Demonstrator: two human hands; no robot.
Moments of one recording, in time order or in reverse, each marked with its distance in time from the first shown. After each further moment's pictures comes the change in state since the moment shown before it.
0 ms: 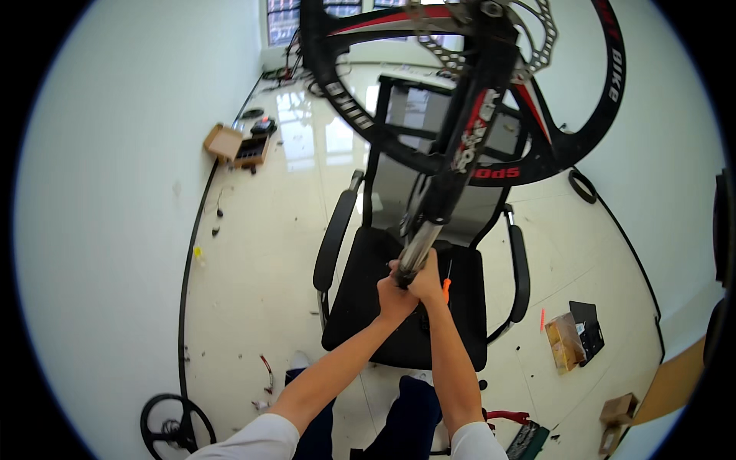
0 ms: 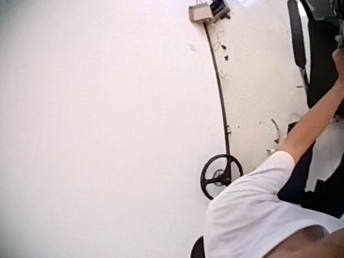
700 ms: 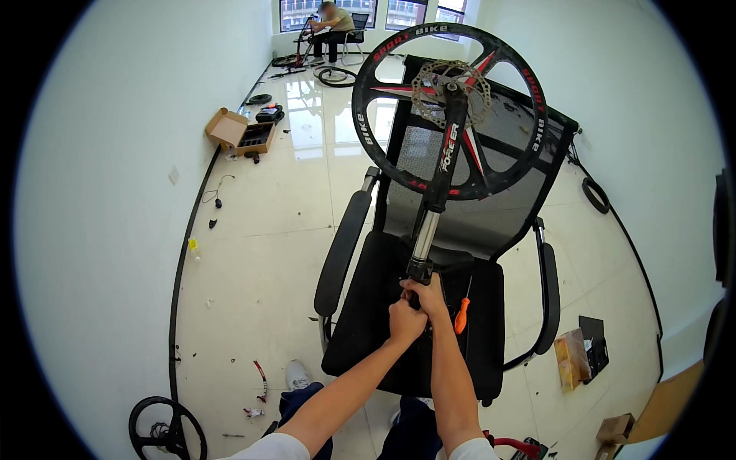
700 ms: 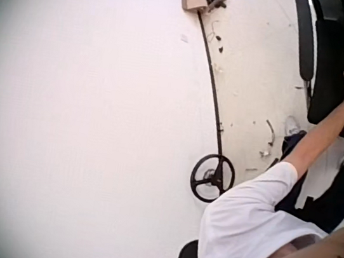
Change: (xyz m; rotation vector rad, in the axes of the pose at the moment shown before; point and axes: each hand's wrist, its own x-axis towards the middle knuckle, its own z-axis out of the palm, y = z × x) left_hand -0.022 -0.093 0.002 0.280 -0.073 -0.498; right_hand 0.020 0.097 0.022 0.309 0.005 0.439
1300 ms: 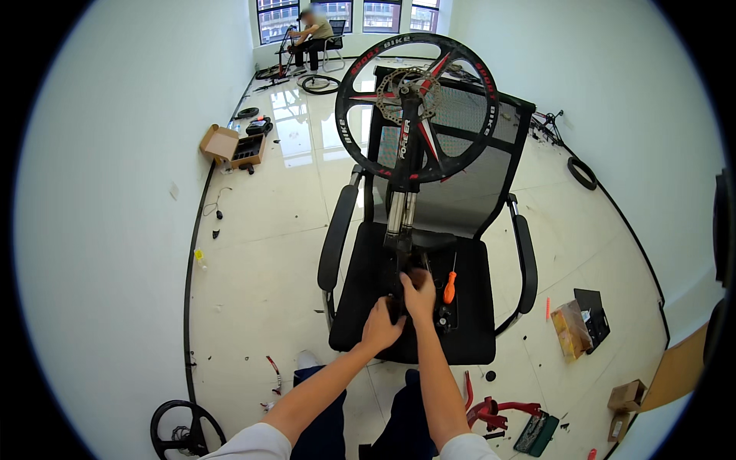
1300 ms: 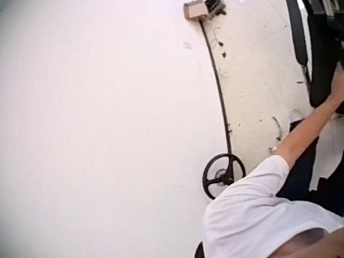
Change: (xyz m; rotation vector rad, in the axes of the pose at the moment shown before) left_hand -0.069 -0.014 -0.078 0.300 -0.274 0.161; right_hand -0.072 0.030 0.029 -0.284 0.589 -0.213
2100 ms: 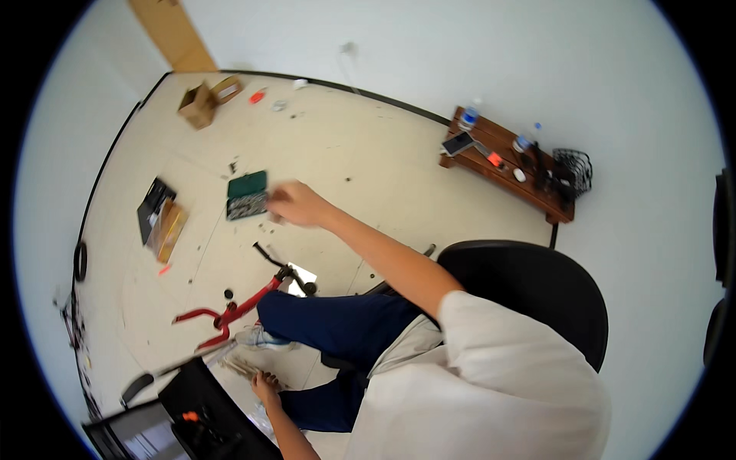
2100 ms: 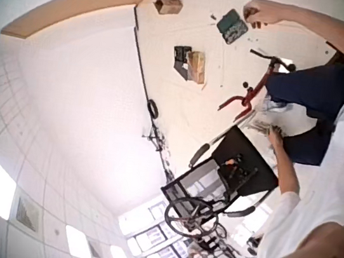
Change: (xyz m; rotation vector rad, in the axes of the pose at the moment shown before) left_hand -0.205 -0.008 0.118 -0.081 -1.277 -0.300; right_hand -0.586 -0.136 -0.463 -0.027 1.164 0.205
